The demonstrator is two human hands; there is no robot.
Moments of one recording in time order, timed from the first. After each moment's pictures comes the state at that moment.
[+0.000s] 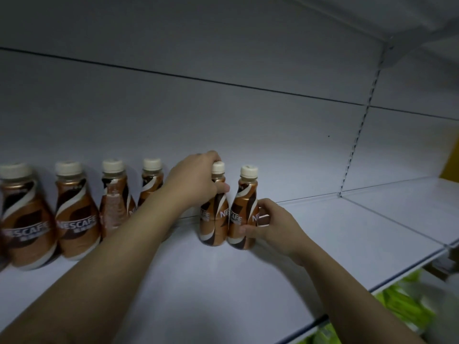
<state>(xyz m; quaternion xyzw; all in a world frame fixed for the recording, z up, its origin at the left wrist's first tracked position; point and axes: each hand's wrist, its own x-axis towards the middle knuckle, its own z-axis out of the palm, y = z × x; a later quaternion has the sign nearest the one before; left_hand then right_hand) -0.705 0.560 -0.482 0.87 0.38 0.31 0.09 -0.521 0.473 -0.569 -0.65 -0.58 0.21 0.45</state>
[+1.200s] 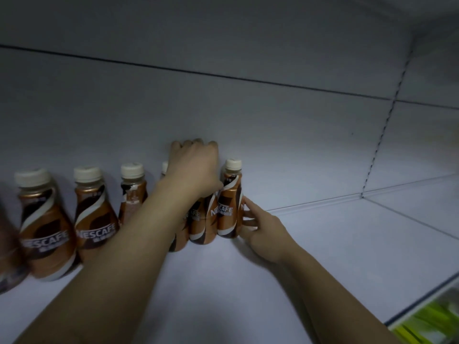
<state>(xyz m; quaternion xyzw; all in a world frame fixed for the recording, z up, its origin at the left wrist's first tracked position) -0.722 0.601 -0.471 0.84 0.47 0.21 -0.17 -0.566 0.527 -0.592 -0.66 -0.62 0.16 0.38</state>
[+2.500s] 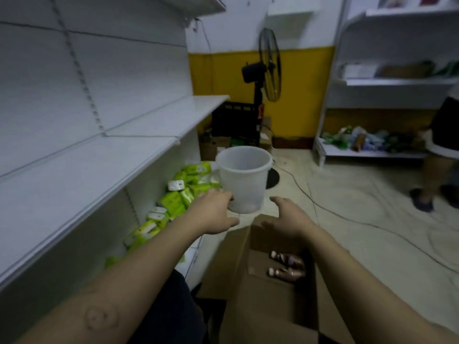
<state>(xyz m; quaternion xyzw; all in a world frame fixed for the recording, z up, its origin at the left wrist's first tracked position) -0.438 0.214 -0.653 1.00 -0.08 0.03 0.05 -0.395 0.015 -0.700 -0.97 -0.10 0.03 0.24</state>
